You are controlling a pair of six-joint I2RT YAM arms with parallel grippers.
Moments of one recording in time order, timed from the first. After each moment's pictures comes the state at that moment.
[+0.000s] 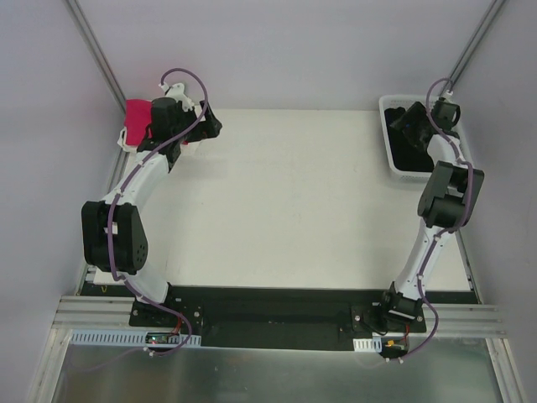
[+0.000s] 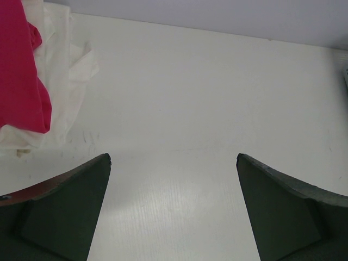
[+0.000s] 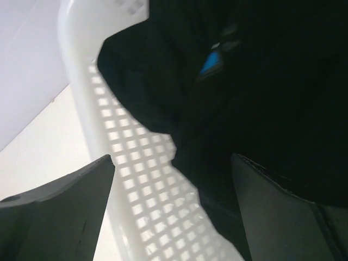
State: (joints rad) left arm -0.10 1.63 1.31 -0.05 0.22 -0.33; right arm -0.25 2.22 1.81 -0.22 -0.24 0.52
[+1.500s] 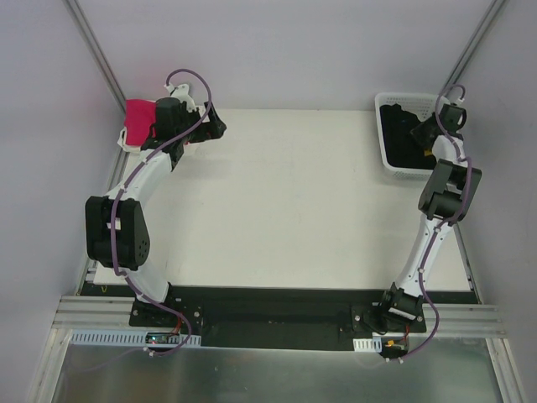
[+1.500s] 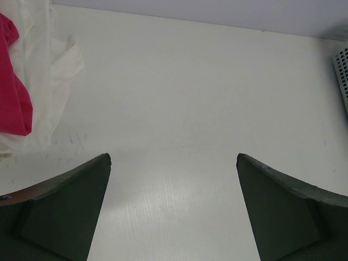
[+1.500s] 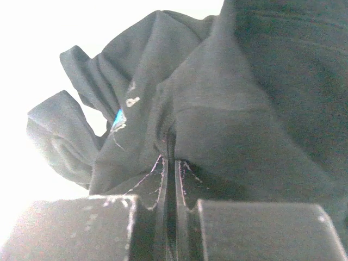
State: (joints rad) left arm -0.11 1.67 1.32 -0.05 0.25 -0.34; right arm -0.32 2.43 2.00 -0.21 -0.22 0.62
